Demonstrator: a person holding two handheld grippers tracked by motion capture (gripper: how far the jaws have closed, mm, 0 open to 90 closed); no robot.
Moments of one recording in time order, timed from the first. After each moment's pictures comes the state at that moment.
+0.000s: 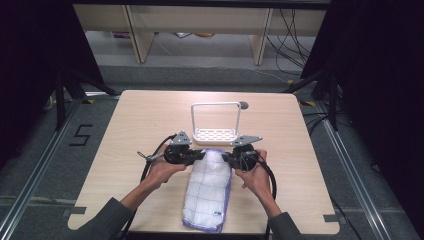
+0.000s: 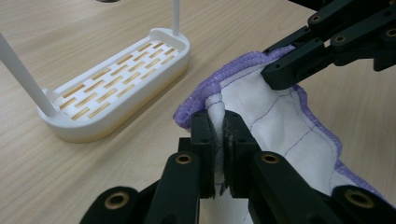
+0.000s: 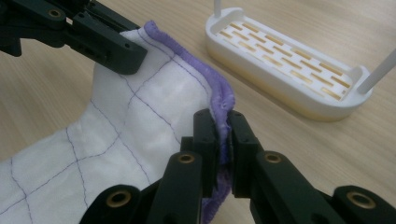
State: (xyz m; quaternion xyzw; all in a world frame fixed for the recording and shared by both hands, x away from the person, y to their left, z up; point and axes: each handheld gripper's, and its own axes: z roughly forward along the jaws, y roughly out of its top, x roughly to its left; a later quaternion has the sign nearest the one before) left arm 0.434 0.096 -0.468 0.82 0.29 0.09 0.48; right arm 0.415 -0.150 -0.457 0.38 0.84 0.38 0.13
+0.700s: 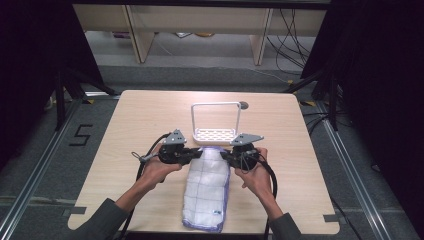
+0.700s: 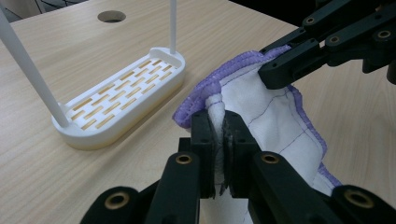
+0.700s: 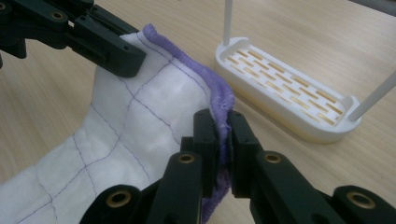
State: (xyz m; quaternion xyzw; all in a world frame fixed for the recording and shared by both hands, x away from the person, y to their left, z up) left arm 0.424 0.105 -0.452 0.81 0.28 0.09 0.50; right arm 0.407 -0.146 -0.438 0.35 0.83 0.40 0.15
